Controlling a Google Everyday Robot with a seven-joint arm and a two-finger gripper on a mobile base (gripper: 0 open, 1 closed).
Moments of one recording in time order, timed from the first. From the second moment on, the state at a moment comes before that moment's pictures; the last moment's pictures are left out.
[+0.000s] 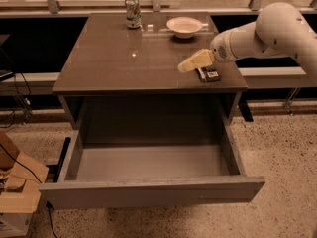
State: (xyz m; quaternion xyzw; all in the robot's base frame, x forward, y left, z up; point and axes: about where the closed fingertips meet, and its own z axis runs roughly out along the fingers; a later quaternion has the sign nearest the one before) arm 0.743 -0.147 0.869 -0.36 0.81 0.15 0.44
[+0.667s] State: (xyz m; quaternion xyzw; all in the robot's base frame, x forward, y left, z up) arm 0.751 -0.182 0.825 -0.29 0.85 0.15 0.41
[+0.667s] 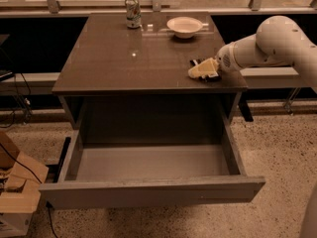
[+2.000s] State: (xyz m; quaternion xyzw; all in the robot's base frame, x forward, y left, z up) arm 0.738 -0.176 0.823 -0.30 0.86 0.14 0.40
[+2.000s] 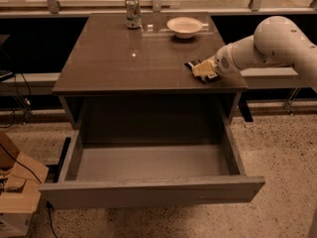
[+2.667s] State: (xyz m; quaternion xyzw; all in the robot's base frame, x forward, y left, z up) arm 0.669 -0.100 0.935 -0.41 0.75 0.18 0.48
